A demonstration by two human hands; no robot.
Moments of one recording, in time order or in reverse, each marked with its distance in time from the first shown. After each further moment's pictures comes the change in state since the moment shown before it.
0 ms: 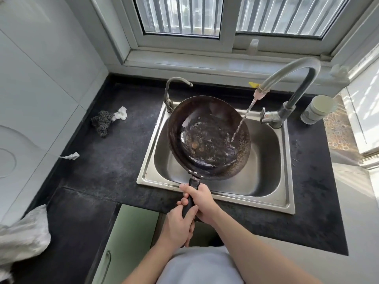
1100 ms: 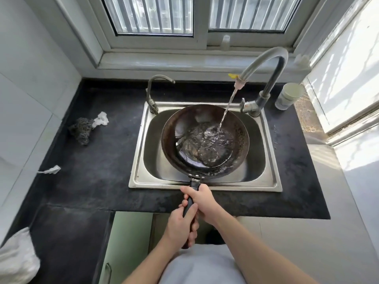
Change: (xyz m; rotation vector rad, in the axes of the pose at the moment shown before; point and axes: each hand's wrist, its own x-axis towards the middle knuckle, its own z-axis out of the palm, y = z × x) left_hand -0.010 -0.008 -0.007 -0.207 -0.262 -0.108; right_hand -0.024 0.011 0.005 -0.021 0.244 0.016
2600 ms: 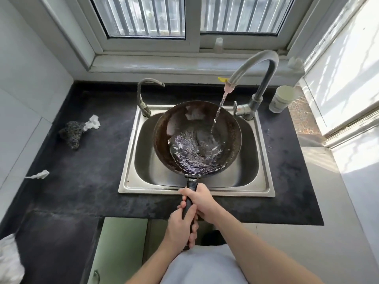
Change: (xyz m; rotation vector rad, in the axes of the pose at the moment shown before) left_hand 0.016 0.003 0.030 0.002 0.057 0.067; right_hand 0.015 -0.013 -0.033 -0.094 -0.083 -0.008
